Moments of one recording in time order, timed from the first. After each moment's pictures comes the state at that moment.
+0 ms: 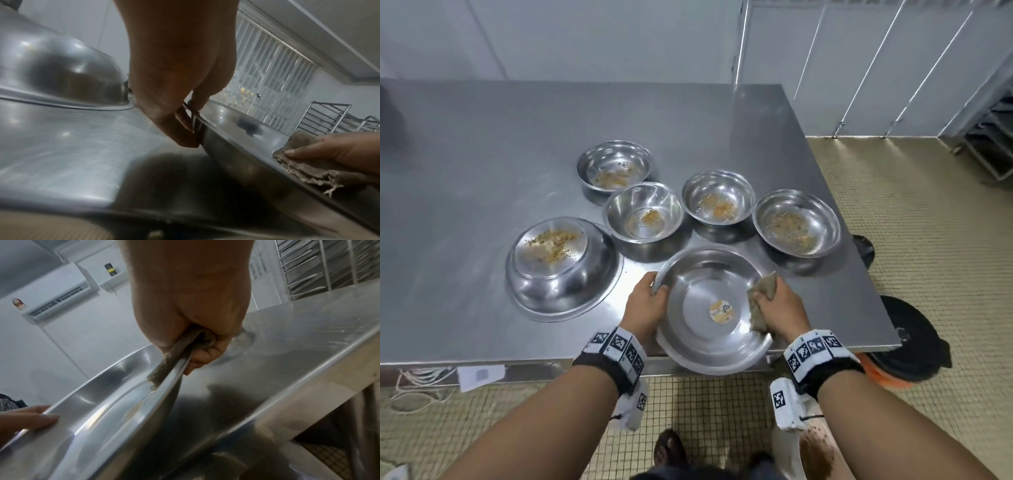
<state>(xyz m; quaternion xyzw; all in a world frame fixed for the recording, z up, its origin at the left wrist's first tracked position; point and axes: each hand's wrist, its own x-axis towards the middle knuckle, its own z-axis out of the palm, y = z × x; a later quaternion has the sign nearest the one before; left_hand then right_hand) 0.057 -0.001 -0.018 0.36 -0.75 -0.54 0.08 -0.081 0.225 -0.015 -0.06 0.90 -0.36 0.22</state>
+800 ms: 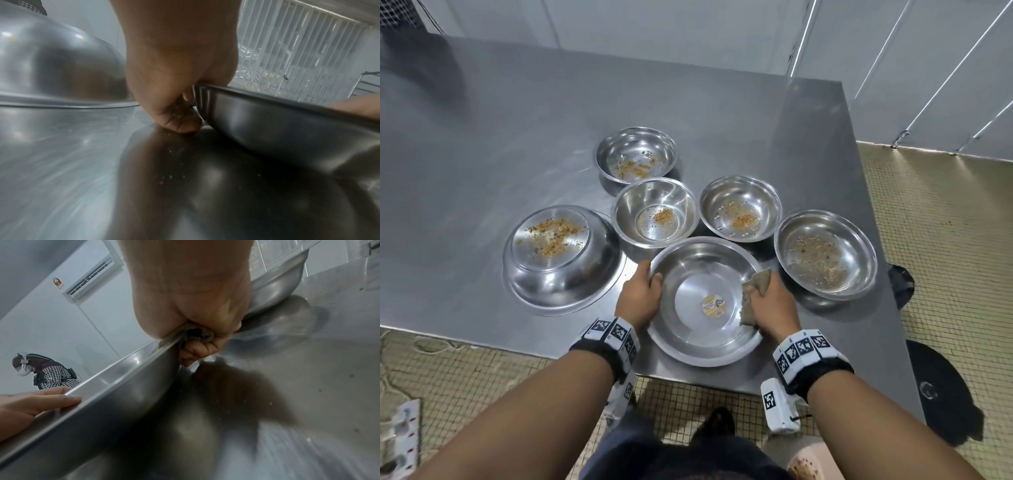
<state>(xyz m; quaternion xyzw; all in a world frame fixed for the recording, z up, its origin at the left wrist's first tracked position) 0.009 -0.029 -0.047 0.43 -0.78 -0.44 0.09 -0.160 0.170 -0.038 -0.13 0.90 -0.33 0.26</state>
